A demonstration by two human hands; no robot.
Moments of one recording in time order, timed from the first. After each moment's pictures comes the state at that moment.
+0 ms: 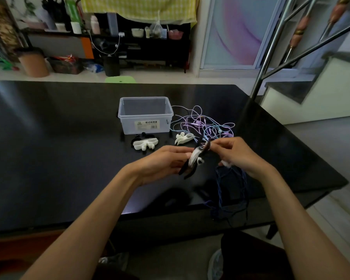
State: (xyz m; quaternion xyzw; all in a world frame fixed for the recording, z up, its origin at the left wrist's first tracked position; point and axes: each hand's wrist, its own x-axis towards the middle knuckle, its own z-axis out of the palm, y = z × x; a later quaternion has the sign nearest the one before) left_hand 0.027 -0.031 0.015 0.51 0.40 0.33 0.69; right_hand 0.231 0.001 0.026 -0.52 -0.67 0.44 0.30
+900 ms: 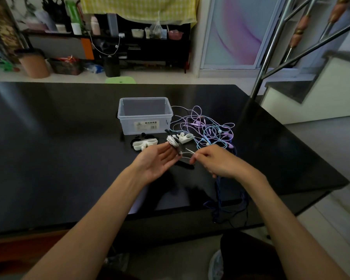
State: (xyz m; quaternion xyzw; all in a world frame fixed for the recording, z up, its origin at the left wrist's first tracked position) left_hand 0.024 -0.017 0.006 0.16 0.41 0.51 0.74; right_hand 0.192 -0.014 0.037 -0.55 -0.75 0.34 0.11
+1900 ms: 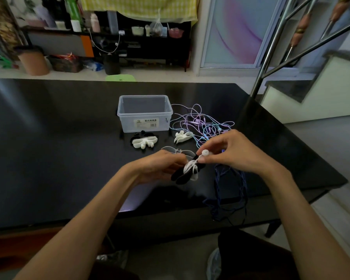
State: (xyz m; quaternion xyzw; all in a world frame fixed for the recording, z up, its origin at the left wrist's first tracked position) left_hand 0.029 -0.036 0.018 0.52 0.48 0.24 0.67; right_hand 0.221 -0.027 0.063 -0.45 -0.79 0.35 0.22
